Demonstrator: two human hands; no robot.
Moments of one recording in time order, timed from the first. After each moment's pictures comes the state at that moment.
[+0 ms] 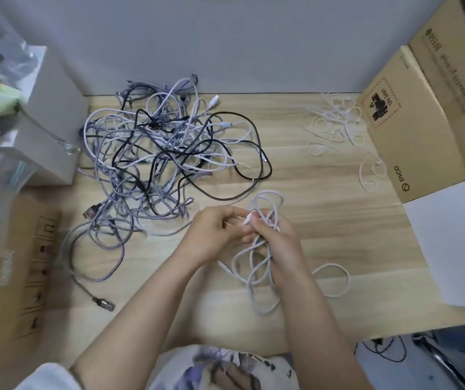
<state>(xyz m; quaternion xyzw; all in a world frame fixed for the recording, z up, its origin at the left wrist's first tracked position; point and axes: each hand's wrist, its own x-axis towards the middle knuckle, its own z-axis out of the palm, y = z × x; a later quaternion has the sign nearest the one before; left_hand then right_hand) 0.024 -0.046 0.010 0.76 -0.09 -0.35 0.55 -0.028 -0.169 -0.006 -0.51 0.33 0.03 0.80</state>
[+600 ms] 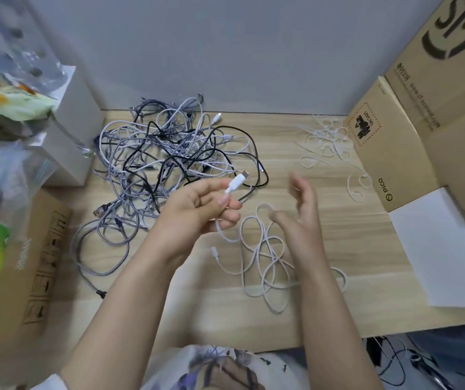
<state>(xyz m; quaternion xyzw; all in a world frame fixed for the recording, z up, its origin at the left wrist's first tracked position) 0.004 -0.022 0.083 0.58 -0.01 -0.27 0.77 -0.043 -0.187 0.041 -0.73 0.21 -0.12 0.64</state>
